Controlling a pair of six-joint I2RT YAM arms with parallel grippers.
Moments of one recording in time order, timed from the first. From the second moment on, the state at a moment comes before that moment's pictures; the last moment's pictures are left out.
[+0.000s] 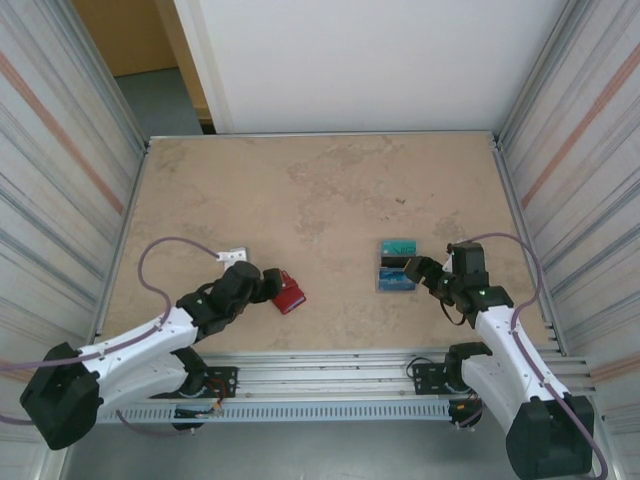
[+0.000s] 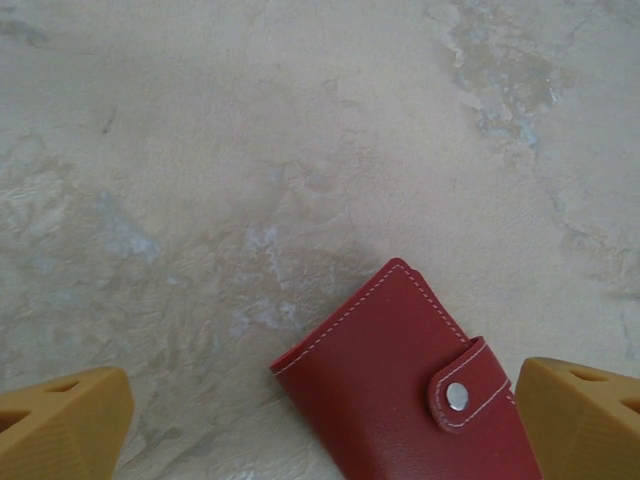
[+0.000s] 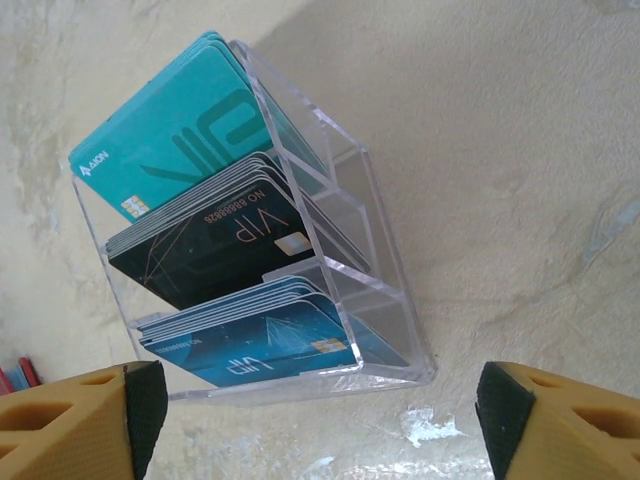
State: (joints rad) left arm -0.76 0.96 0.40 -0.24 -0.36 -0.77; right arm 0.11 0.80 0.41 -0.49 -0.23 0.67
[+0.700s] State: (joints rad) left arm -0.86 1.26 0.50 -0.29 -0.26 -0.99; right arm 0.12 0.84 0.39 -0.47 -0.23 0.68
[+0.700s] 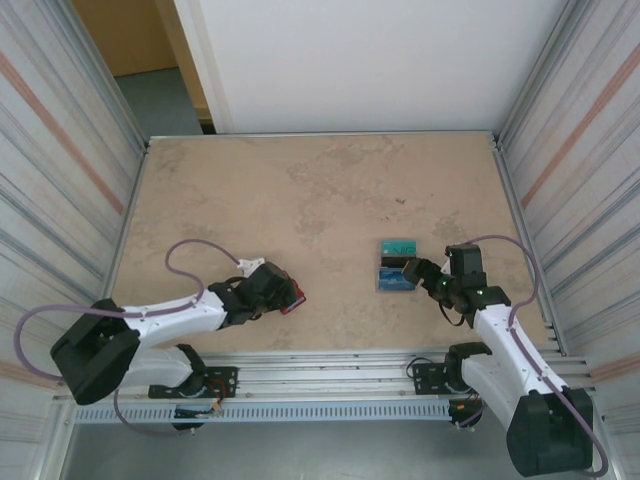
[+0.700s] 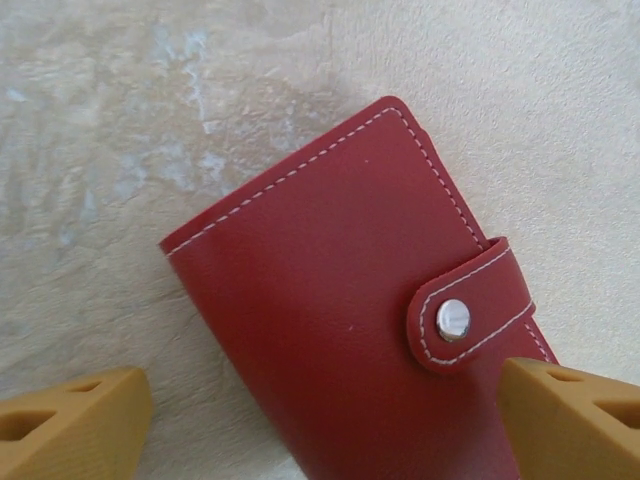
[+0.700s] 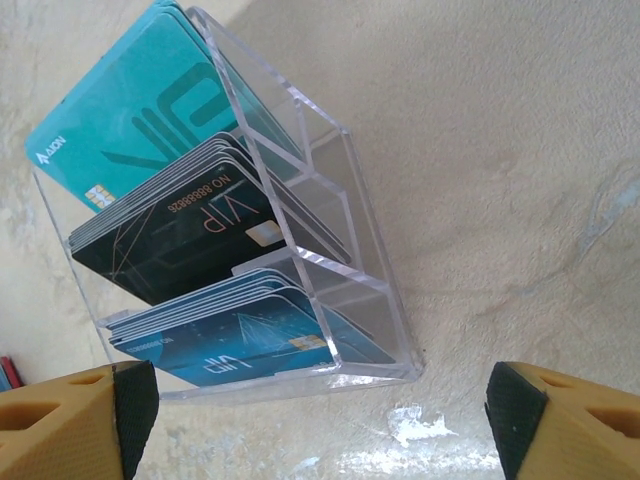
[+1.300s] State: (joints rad) left arm -0.86 1.56 0.81 -0.37 -0.16 -0.75; right arm 0.12 0.86 0.39 -0.47 -0.23 0.68
